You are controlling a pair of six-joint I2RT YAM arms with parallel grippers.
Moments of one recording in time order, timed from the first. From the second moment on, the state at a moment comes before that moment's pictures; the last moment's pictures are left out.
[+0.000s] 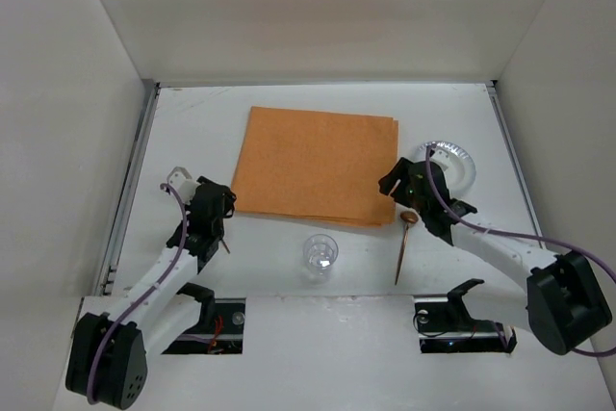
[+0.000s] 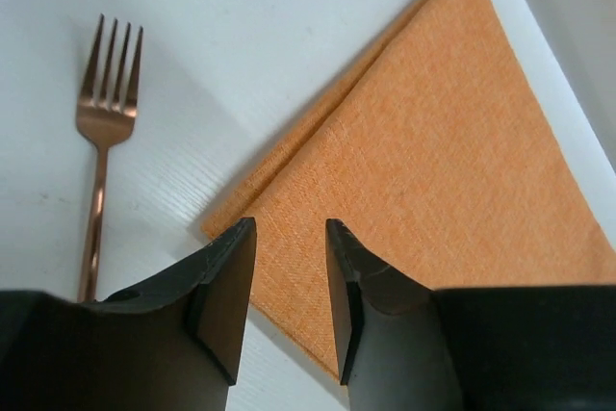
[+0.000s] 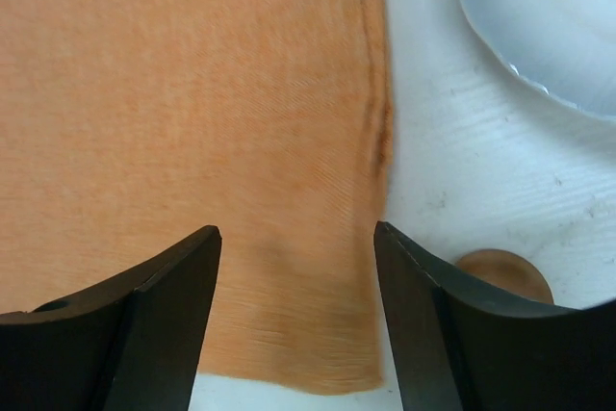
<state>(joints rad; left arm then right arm) -0.31 0.88 0.34 0.00 -0.50 -0.98 0.46 1.17 0.55 0.02 0.25 0.78</state>
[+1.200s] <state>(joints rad) -0.38 1.26 0.32 0.28 -0.48 -0.98 0.50 1.60 0.76 0.04 0.28 0.74</state>
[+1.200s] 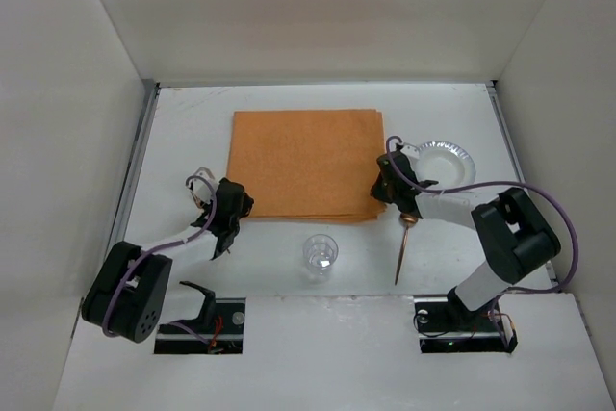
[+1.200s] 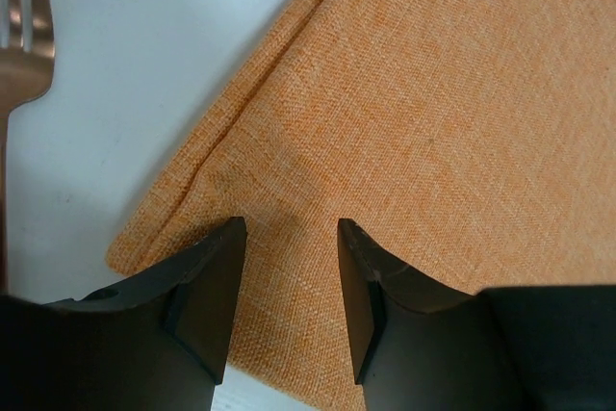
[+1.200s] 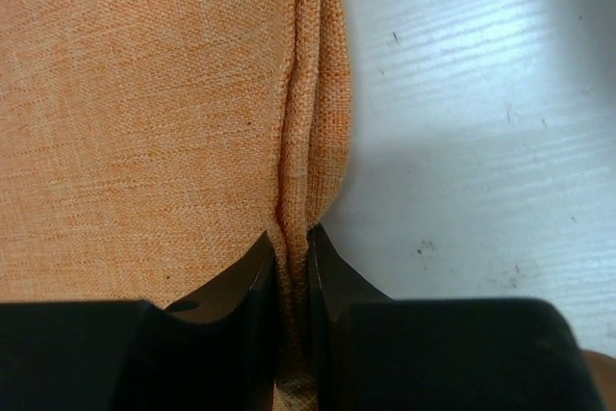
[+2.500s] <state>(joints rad) -0.52 1.25 0.39 0.32 -0.50 -0.91 0.74 1.16 0.64 -0.28 0.56 0.86</state>
